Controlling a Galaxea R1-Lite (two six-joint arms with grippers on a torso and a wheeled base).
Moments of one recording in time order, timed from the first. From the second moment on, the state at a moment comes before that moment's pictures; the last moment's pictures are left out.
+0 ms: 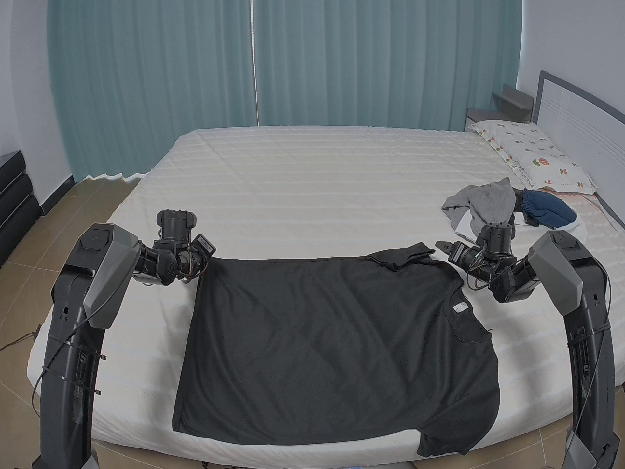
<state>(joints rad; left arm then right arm) -0.06 2.68 -1.84 -0.27 0.03 -0.86 0.01 2.69 -1.61 -0.74 0.14 0.51</state>
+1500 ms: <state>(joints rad) -0.05 2.69 -1.87 -0.30 0.03 -0.86 0.00 2.74 -1.64 -0.73 0.14 0.51</state>
